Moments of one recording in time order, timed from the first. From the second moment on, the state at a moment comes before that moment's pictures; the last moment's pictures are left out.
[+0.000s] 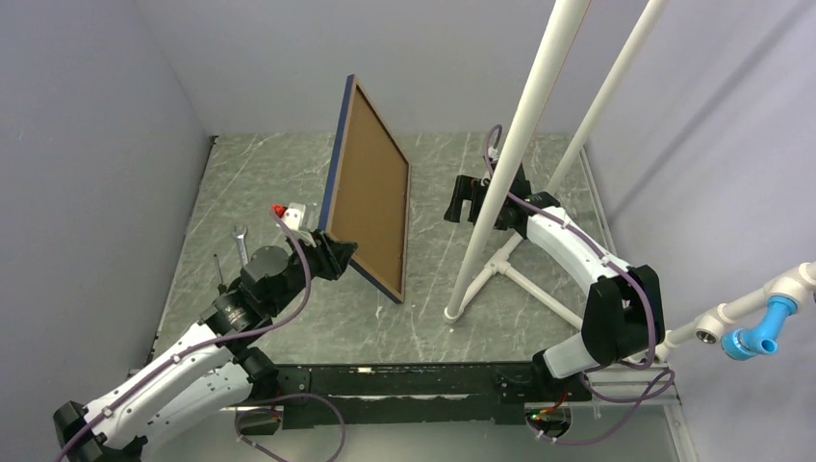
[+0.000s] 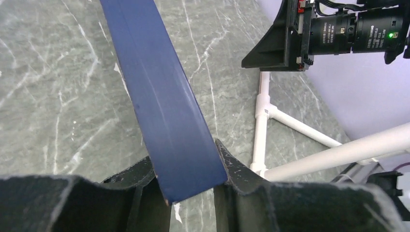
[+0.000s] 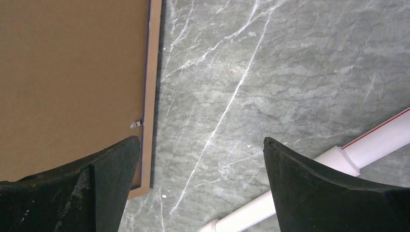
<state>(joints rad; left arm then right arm) -0.78 0.65 0.60 -0.09 -0.20 -0.46 0.33 1.48 1.10 -0.43 -0.14 0.45</state>
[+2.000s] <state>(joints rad) -0.65 0.81 0.01 0.60 -0.21 -1.34 0.38 1.35 0.90 -0.29 -0.03 0.48</state>
